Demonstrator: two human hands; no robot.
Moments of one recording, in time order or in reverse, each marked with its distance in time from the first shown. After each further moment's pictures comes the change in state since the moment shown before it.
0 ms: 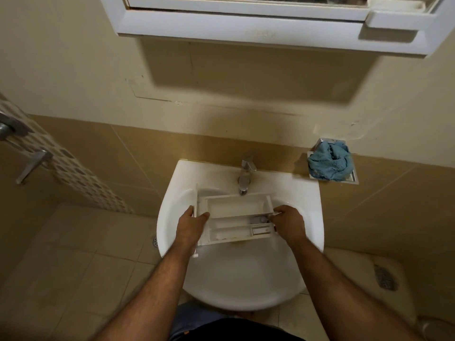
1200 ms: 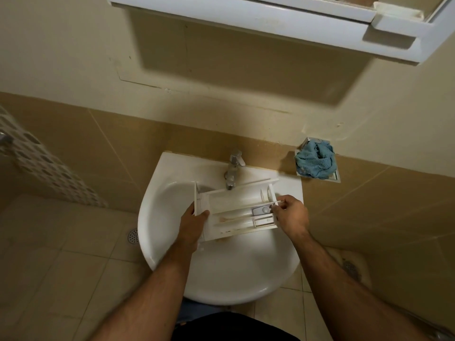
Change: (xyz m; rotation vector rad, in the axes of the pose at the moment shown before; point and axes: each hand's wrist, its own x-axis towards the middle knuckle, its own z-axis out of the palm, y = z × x) left_hand 0.004 -0.020 0.042 -0.279 -0.111 -0.035; right_hand -0.011 -0.002 -0.042 -0.068 0.193 -0.078
